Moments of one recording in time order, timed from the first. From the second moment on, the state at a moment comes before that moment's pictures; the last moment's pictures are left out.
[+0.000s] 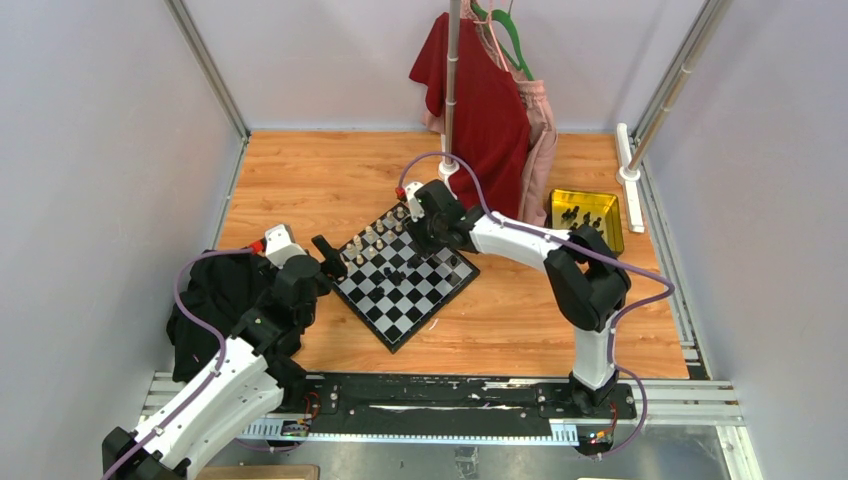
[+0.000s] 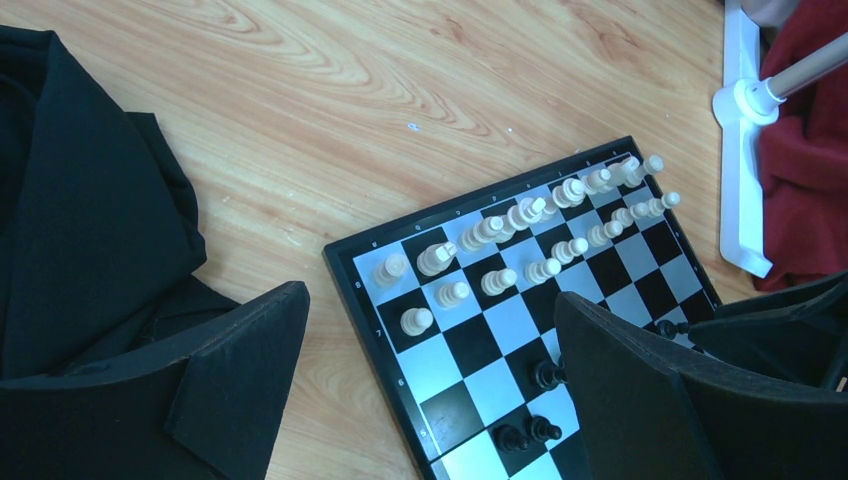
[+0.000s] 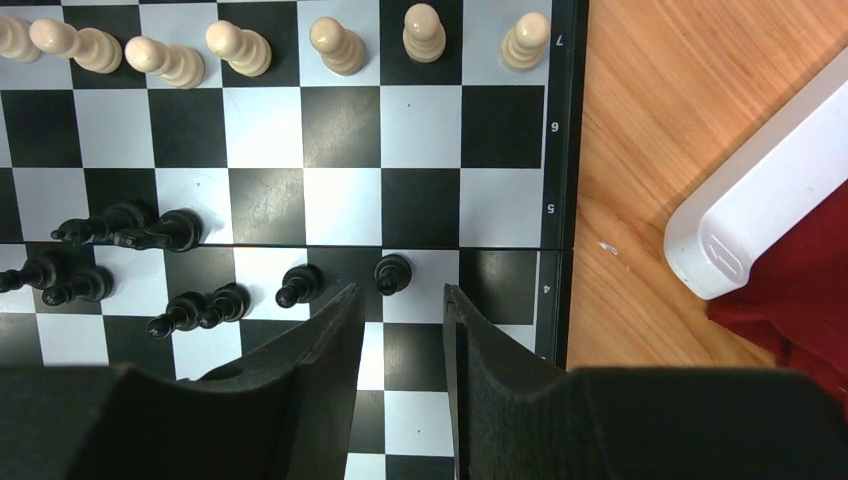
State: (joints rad) left arm -0.55 0.60 0.43 -0.28 -0.68 -0.66; right arm 0.78 1.90 1.35 -0.28 -0.05 0.01
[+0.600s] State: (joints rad) left arm -0.55 0.60 0.43 -0.28 -0.68 -0.66; right arm 0.78 1.95 1.38 -0.28 -0.07 0.01
